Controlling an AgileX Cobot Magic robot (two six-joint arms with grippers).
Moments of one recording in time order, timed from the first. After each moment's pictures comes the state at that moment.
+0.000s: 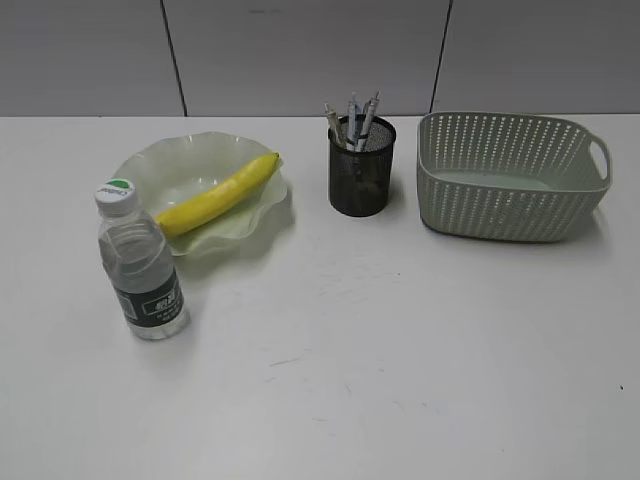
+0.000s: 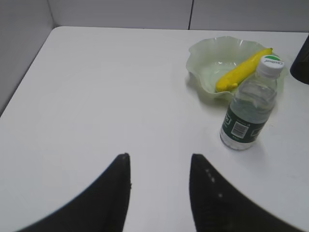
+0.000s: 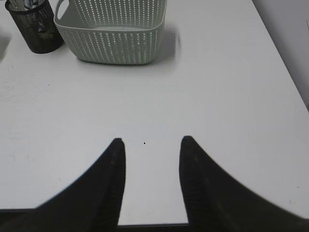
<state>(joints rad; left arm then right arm) -0.19 -0.01 -0.54 0.16 1.06 -0.22 0.13 -0.01 -0.51 -0.06 1.04 0.12</state>
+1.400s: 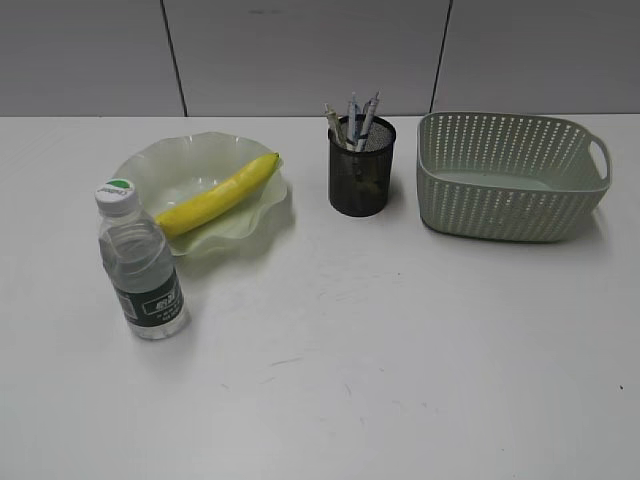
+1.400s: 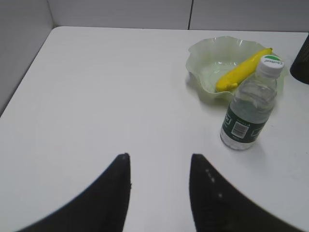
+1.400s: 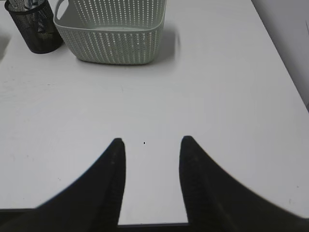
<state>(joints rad) -0.20 -0.01 -0.54 0.16 1.06 -0.22 0.13 -0.01 -0.51 -0.06 1.04 0.12</state>
